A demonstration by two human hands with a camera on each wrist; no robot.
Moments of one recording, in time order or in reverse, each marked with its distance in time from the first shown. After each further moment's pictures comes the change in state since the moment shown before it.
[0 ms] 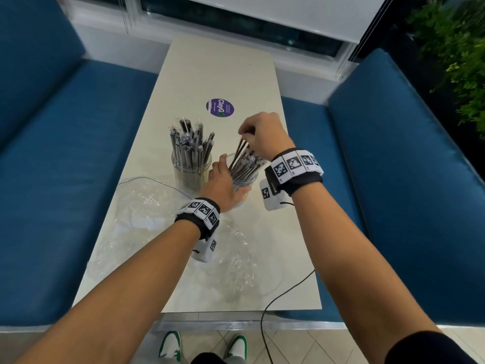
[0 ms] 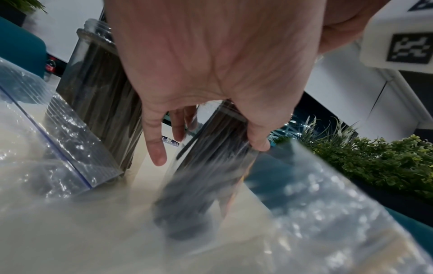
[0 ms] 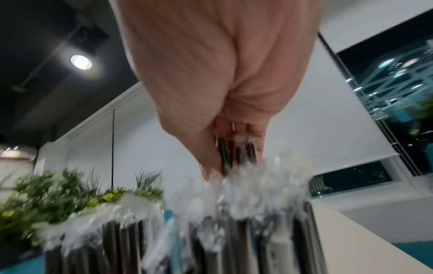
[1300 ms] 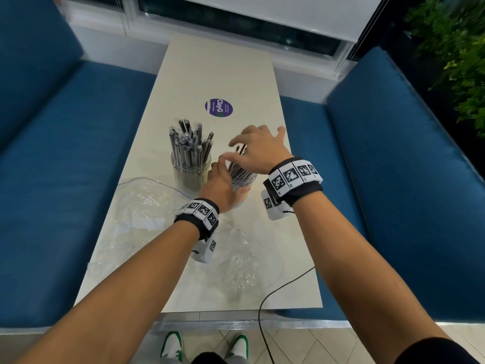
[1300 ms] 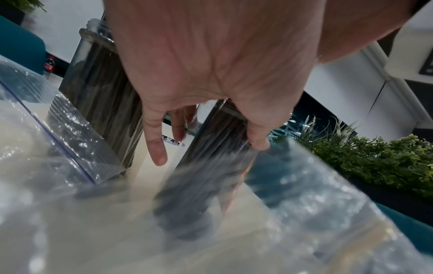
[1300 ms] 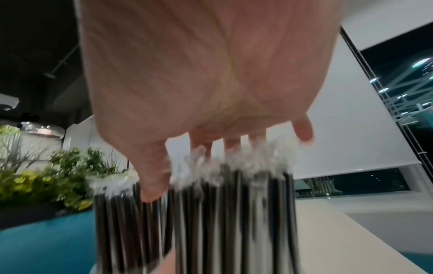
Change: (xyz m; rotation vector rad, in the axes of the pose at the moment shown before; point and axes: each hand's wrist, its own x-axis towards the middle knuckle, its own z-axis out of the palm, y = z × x) left_hand -0.004 0.002 -0.001 -0.009 -0.004 -0.016; right_hand -0.023 0.002 0.019 -0.293 -0.135 -0.081
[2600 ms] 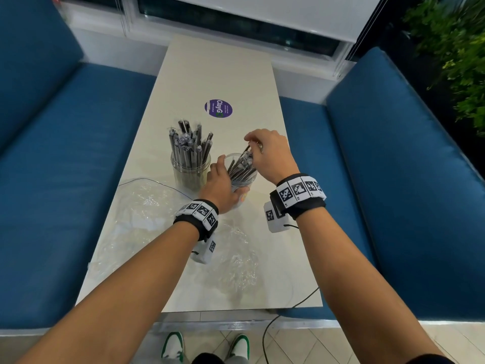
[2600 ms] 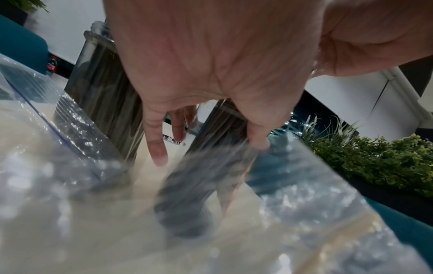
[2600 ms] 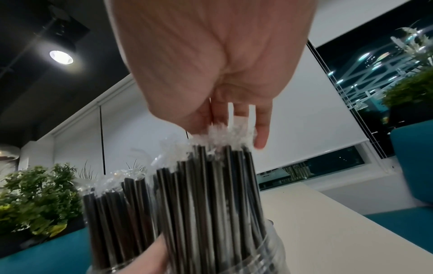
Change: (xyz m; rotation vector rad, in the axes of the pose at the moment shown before) left_hand -0.003 0.003 -0.003 0.010 -0.034 -0.023; right_hand -0.020 0.014 0.013 0.378 0.288 0.100
